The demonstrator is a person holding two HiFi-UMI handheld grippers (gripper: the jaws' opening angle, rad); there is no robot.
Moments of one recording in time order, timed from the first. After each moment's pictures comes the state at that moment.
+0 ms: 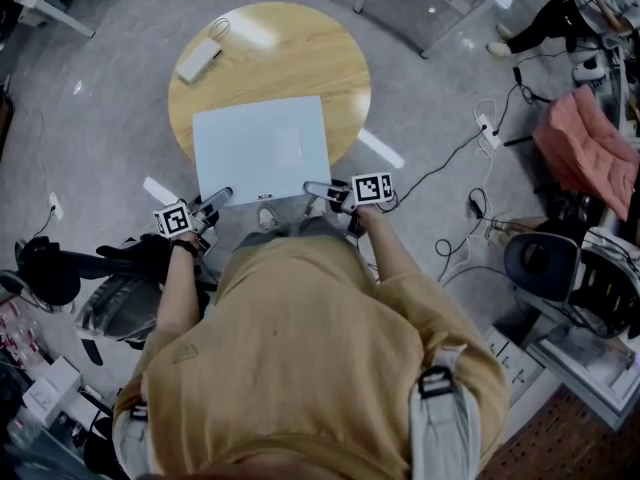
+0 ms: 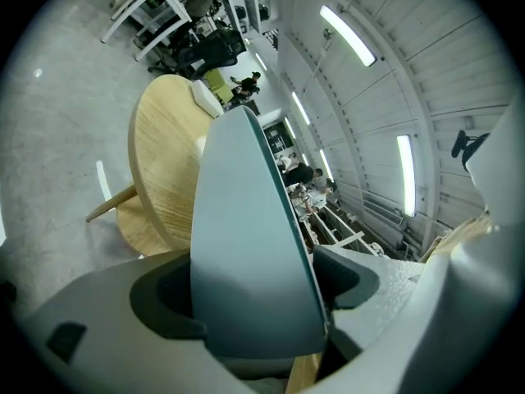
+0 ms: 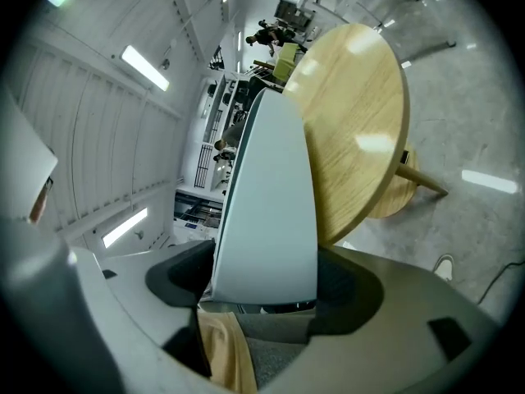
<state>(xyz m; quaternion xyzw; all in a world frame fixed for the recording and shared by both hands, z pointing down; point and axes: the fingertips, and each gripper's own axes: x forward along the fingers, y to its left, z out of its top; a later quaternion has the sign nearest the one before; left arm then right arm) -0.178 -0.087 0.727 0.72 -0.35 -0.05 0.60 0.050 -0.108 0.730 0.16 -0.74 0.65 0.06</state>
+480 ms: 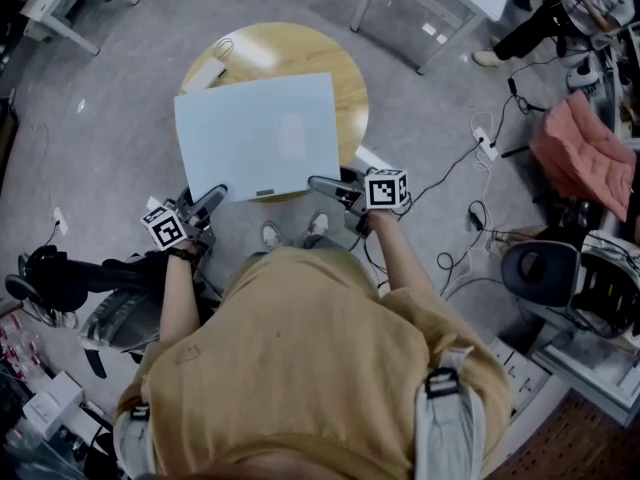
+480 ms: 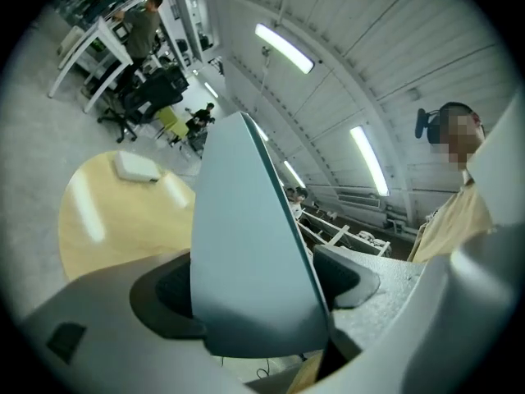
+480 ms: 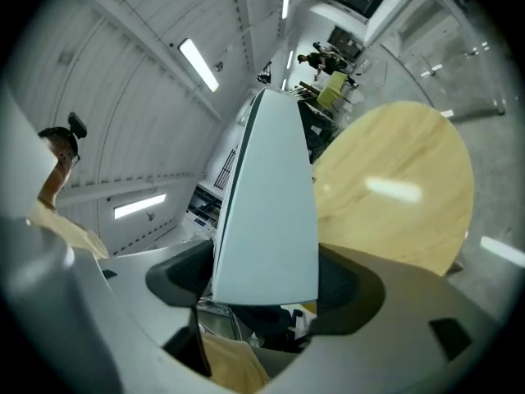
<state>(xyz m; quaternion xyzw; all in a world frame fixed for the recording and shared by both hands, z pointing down) -0.168 -0.144 0.584 0.84 -0.32 -0.11 0.42 0.045 -0.160 0.611 0.15 -0.84 0.52 0.00</state>
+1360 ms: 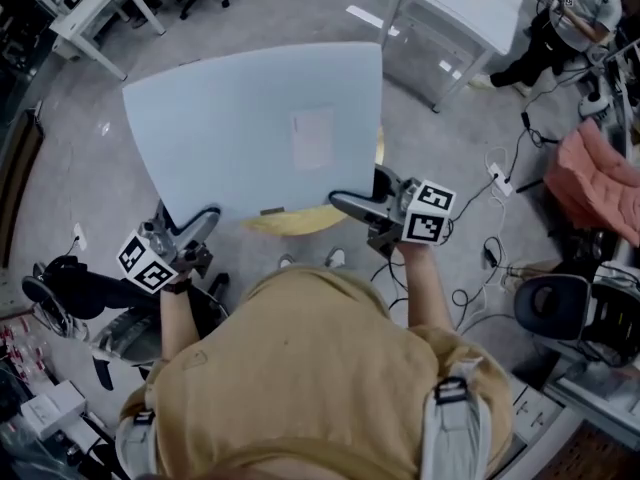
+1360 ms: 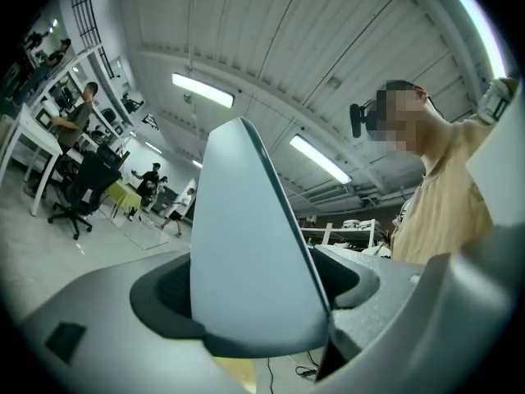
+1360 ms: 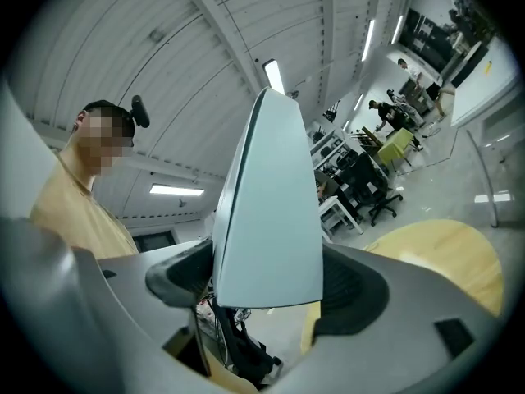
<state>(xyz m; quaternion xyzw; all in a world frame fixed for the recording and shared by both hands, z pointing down) -0.154 -0.151 0.353 0.92 -0.33 -0.15 0.17 0.055 -0.188 0.404 0.12 -0.94 0.32 -0.09</state>
